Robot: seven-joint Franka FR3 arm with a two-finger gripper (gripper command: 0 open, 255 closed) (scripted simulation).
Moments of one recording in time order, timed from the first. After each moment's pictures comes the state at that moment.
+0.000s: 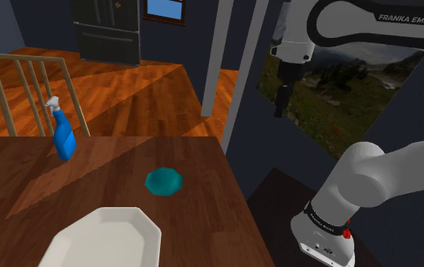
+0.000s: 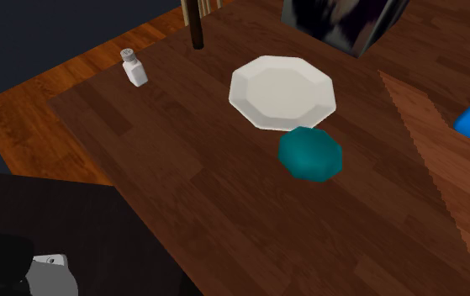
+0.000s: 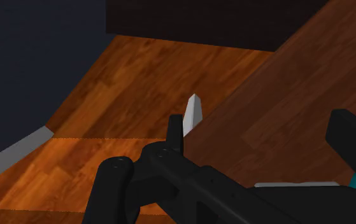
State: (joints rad) arm -0.02 -0.78 0.03 -2.43 -0.04 1.52 -0.15
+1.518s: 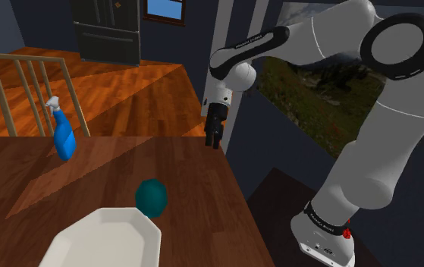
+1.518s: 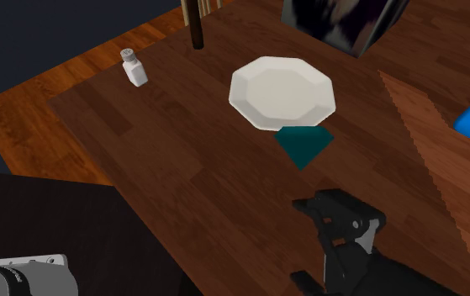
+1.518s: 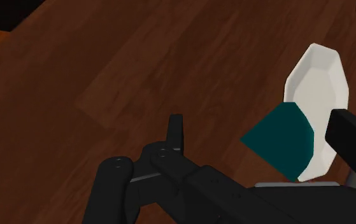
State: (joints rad) arm 0.10 0.09 -0.11 -2.18 0.59 1.74 -0.51
